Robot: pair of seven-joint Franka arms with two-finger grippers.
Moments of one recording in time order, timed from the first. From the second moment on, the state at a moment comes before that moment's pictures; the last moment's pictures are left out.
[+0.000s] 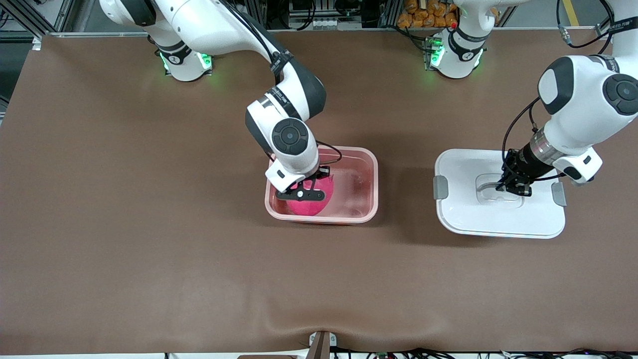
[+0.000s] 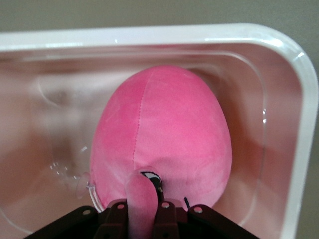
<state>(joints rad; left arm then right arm) 0.07 0.06 -0.16 -2.02 -0.04 2.19 -1.55 0.75 0.74 -0.08 -1.24 0.18 1.92 0.72</state>
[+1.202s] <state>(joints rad) 0.07 0.06 -0.29 -1.87 -0.06 2.03 -1.69 0.81 0.80 -0.08 -1.23 0.20 2.19 0.90</state>
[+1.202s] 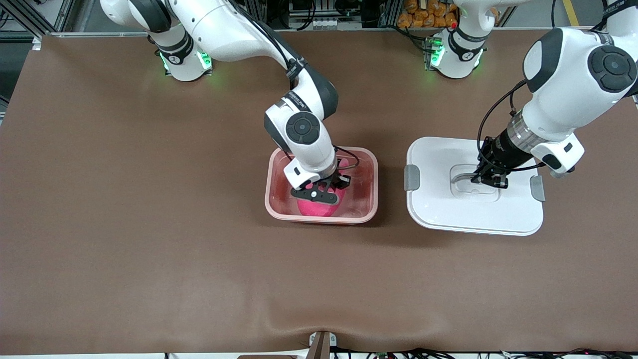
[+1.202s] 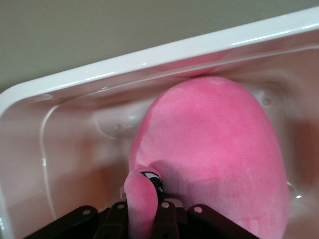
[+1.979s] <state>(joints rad) 0.07 0.06 -0.30 -1.83 -0.06 1.93 -1.69 0.84 0.87 -0.07 -1.23 0.20 2.38 0.97</state>
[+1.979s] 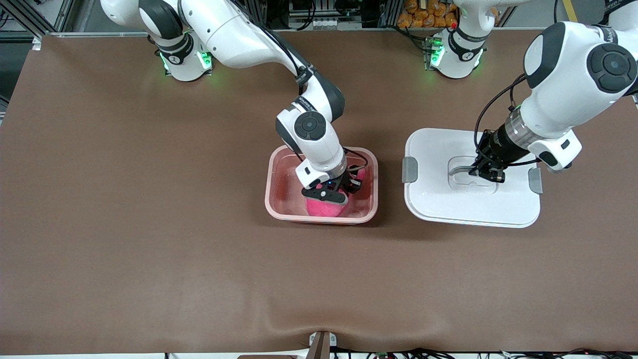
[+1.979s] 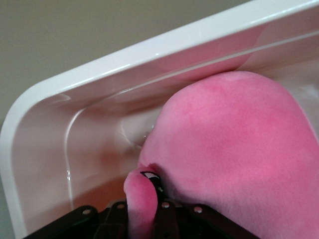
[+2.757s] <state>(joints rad) 0.07 0.06 -0.30 -1.82 -0.06 1.92 -1.69 0.84 0.91 -0.05 -1.22 0.20 2.47 0.97</state>
